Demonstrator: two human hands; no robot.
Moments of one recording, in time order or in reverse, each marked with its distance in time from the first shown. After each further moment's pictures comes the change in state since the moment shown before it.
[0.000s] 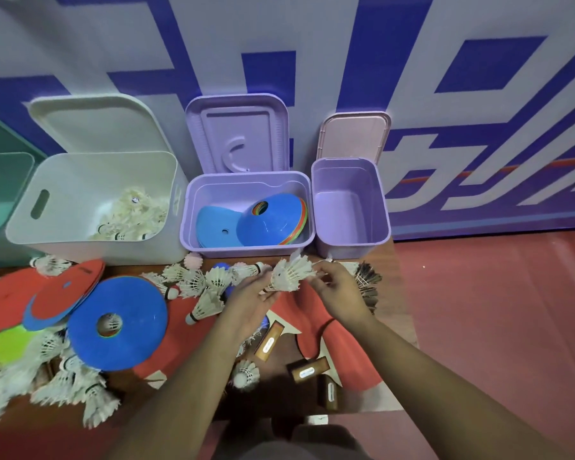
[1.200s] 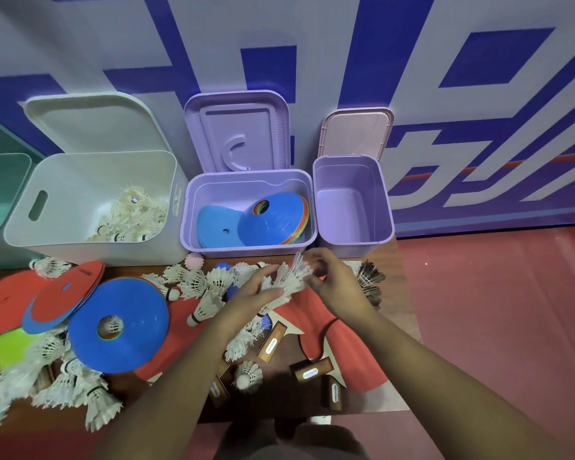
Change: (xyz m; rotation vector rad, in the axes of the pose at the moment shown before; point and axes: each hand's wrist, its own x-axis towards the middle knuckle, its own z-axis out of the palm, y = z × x) left_hand -0.016 0.019 -0.012 0.856 -0.161 0.155; right_hand 0.000 -0.026 -0.006 -0.027 -0.079 -0.094
